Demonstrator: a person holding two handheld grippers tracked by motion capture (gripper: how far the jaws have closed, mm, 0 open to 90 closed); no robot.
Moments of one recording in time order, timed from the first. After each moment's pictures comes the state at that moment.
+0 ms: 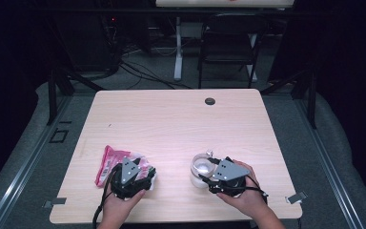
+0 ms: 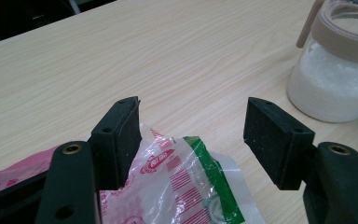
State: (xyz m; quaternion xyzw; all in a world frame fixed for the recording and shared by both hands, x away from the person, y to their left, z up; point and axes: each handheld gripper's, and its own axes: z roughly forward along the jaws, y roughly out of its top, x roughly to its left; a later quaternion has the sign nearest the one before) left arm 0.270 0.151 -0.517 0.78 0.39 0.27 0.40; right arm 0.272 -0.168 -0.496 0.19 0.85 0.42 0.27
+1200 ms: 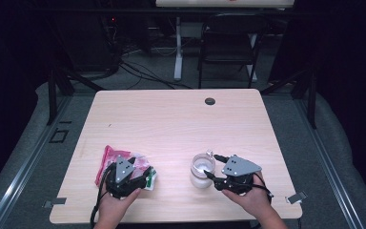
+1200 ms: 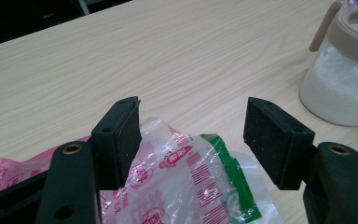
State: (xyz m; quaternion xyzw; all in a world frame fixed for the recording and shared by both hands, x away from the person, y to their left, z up) left arm 0.271 0.164 -0.515 0.77 0.41 0.27 0.41; right arm 0.274 -0.187 -0.488 0.23 0.82 0.45 0.26
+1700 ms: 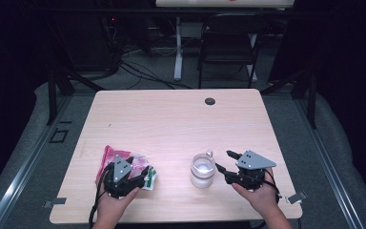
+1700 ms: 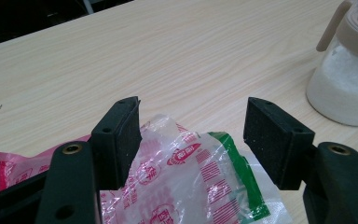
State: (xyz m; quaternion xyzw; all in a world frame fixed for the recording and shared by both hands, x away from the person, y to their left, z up) left arm 0.272 0.168 -0.516 0.77 0.41 0.28 0.41; right arm 0.283 -0.218 -0.494 0.31 0.79 0.46 0.27
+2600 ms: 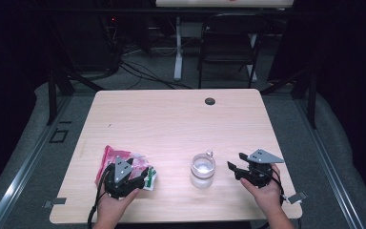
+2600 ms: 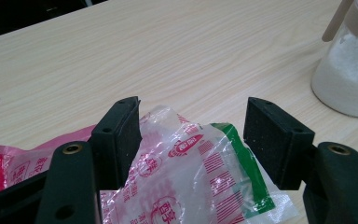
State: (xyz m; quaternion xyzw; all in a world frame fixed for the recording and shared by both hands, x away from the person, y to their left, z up) left arm 0.273 0.168 -0.522 0.77 0.41 0.27 0.40; right arm 0.304 -0.254 -0.535 0.42 0.76 0.44 0.23
